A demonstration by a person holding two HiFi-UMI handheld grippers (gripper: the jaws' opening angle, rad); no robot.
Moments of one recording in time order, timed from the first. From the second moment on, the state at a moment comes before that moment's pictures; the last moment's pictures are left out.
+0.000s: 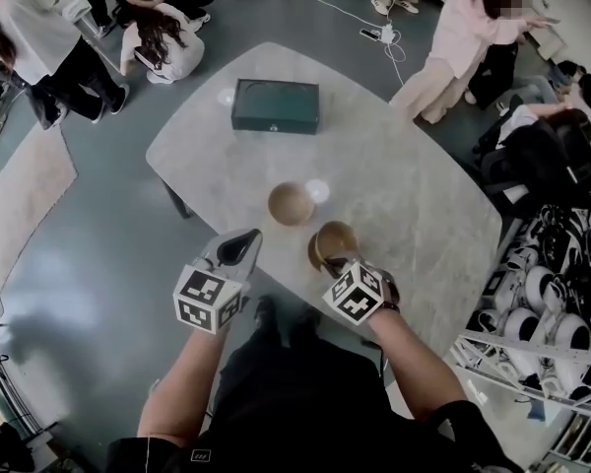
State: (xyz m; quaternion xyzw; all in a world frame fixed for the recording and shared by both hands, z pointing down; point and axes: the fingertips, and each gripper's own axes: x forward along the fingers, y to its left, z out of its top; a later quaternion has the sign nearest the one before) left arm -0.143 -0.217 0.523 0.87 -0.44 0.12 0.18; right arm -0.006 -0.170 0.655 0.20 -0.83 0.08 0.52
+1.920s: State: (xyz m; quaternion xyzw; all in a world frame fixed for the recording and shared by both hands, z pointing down) left arm -0.157 -0.218 0.448 0.91 -0.39 0.07 0.11; right arm 0.034 -0.189 0.489 0.45 -0.84 0.12 0.27
